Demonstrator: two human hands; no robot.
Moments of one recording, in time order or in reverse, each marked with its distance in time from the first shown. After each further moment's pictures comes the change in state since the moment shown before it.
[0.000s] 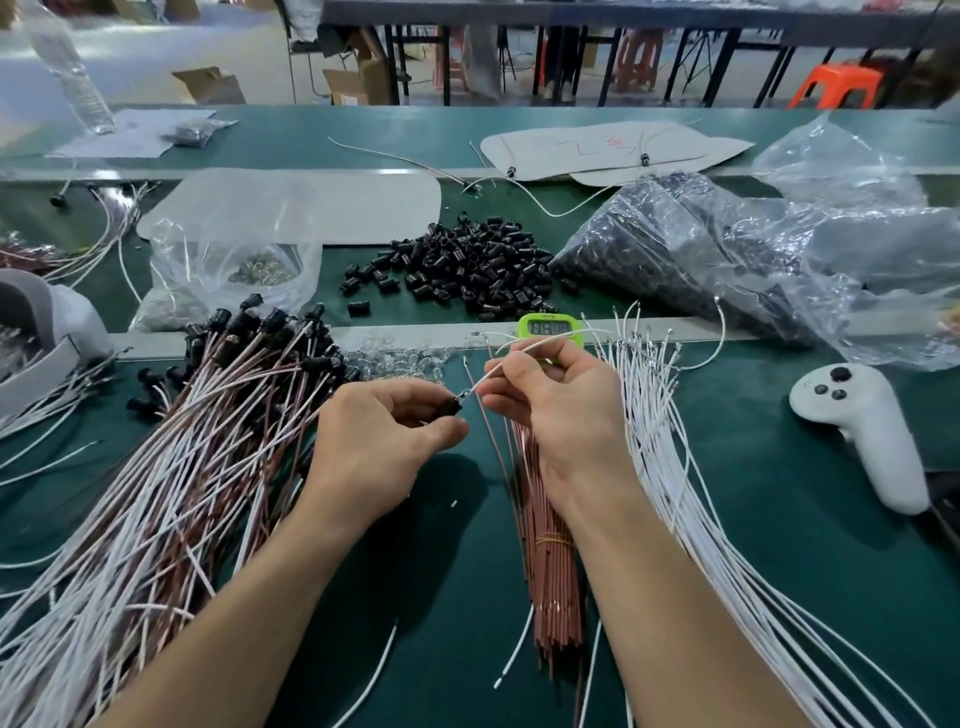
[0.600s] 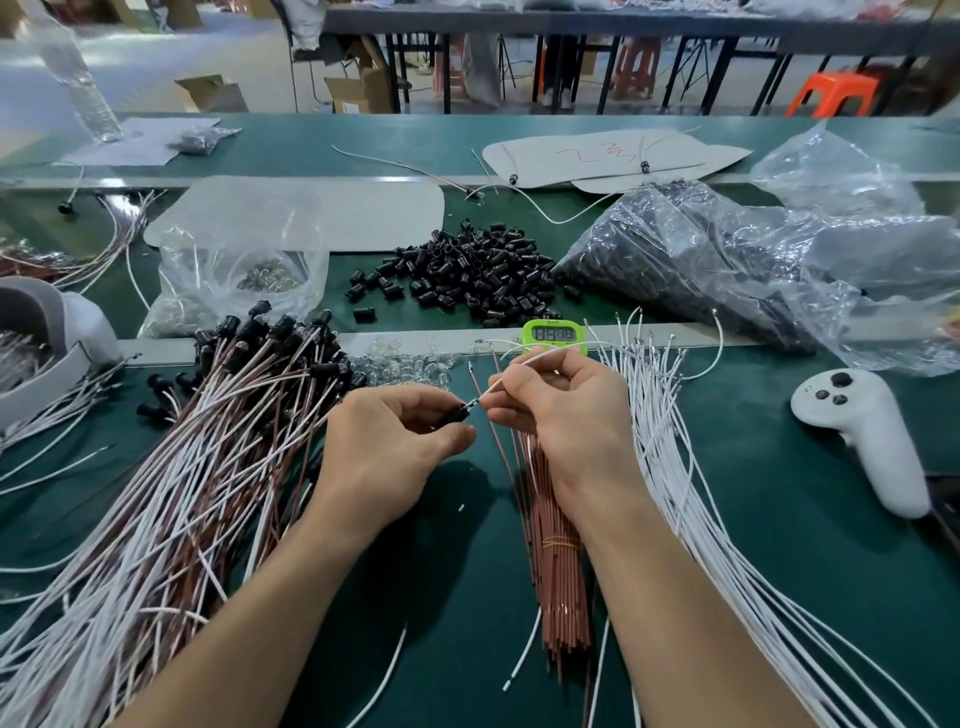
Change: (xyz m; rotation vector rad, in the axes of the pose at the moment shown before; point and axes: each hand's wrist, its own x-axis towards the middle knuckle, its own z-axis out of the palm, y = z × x) left_hand -0.002 0.000 -0.001 0.009 0.004 0.023; right_hand -0.002 0.003 -0.005 -0.115 -0.026 -0.029
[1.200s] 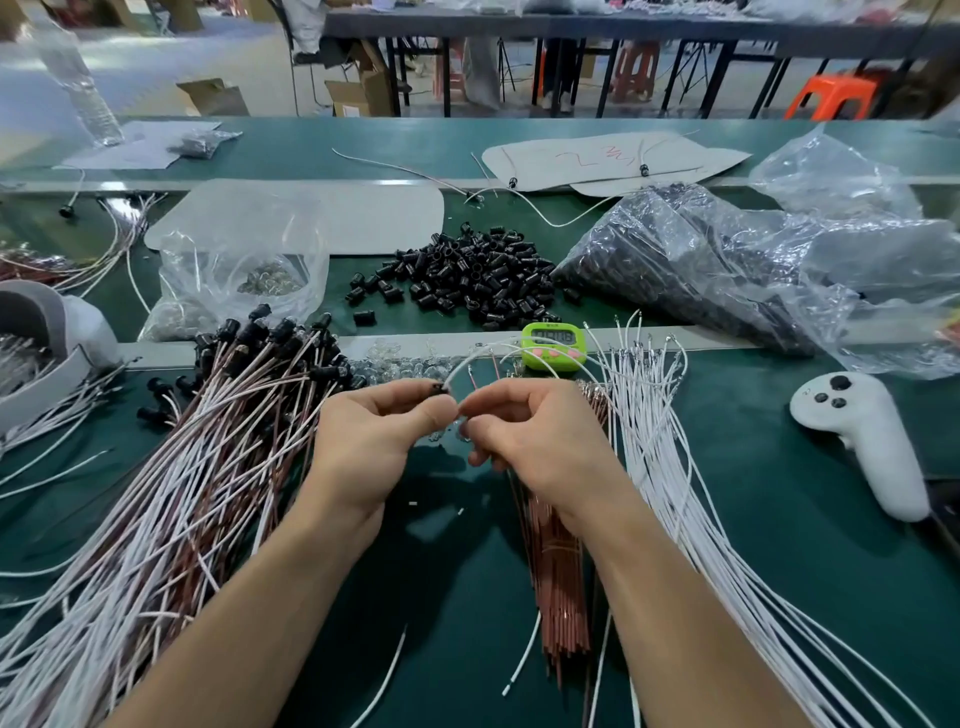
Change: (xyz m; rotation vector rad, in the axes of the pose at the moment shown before) left_hand 0.001 0.009 -0.002 -0.491 0.035 -0.216; right_hand -0.004 0.005 0.000 -0.460 -0.271 0.021
